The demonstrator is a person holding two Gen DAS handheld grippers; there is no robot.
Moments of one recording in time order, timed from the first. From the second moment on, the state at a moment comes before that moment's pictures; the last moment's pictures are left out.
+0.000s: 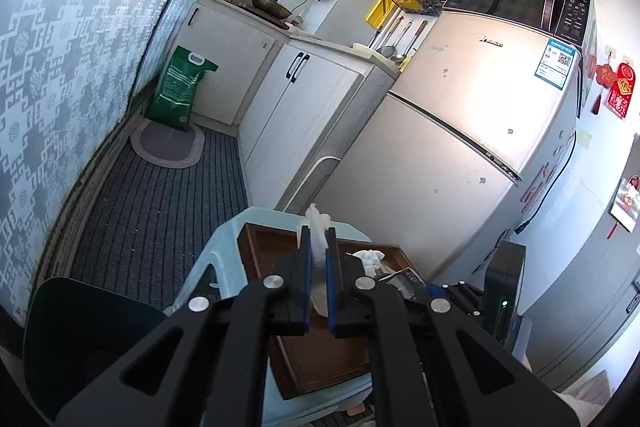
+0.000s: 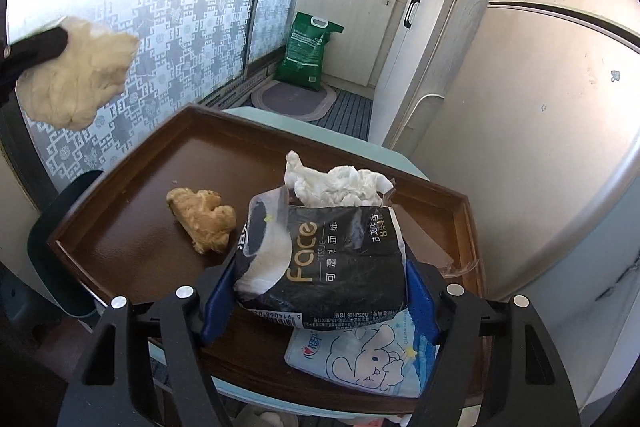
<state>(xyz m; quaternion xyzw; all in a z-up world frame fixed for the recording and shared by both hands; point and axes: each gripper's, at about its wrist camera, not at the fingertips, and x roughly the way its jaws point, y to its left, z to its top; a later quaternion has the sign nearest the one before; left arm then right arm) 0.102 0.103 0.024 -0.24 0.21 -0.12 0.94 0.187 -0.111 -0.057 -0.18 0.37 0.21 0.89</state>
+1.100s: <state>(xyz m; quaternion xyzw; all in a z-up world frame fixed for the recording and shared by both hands) 0.061 0.212 -0.069 -0.15 0.40 0.08 0.90 0.149 0.042 -0.012 -0.02 0.41 0.41 0.82</state>
